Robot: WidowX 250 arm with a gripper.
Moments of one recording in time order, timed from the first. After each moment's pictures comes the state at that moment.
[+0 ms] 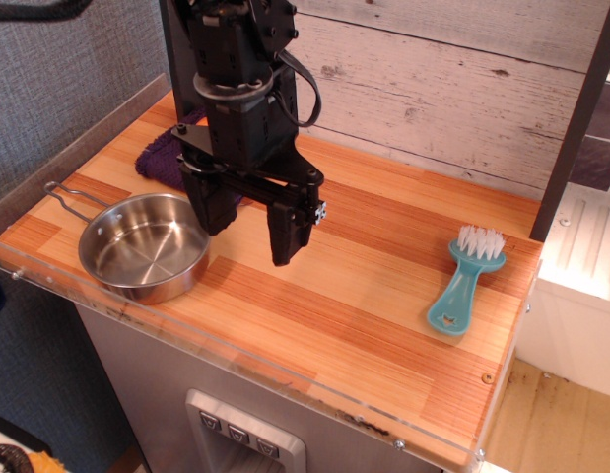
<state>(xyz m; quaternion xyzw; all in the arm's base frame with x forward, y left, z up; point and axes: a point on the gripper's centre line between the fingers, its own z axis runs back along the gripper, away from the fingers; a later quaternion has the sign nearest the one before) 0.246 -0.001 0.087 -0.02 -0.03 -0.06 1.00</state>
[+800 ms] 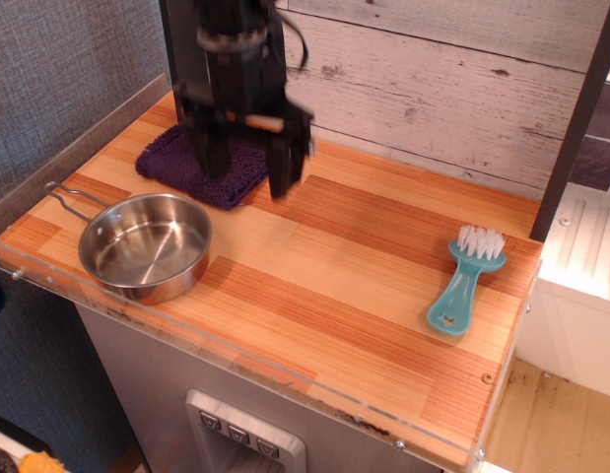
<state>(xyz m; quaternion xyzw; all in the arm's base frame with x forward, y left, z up) 0.309 0.050 0.084 -0.01 -0.02 0.00 1.00</state>
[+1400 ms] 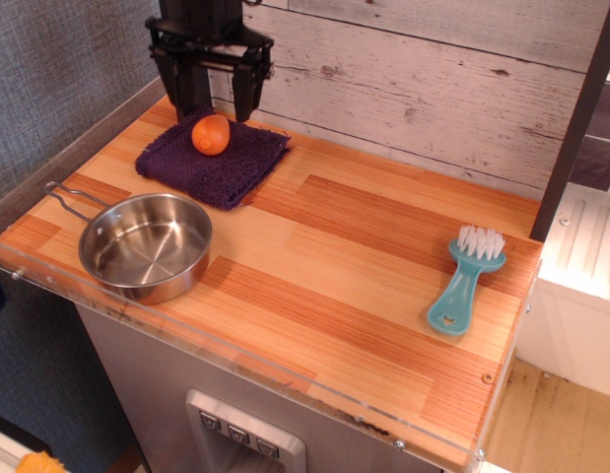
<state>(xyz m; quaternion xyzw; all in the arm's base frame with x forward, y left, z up) 0.366 0.117 0.077 0.03 -0.02 0.08 1.00</state>
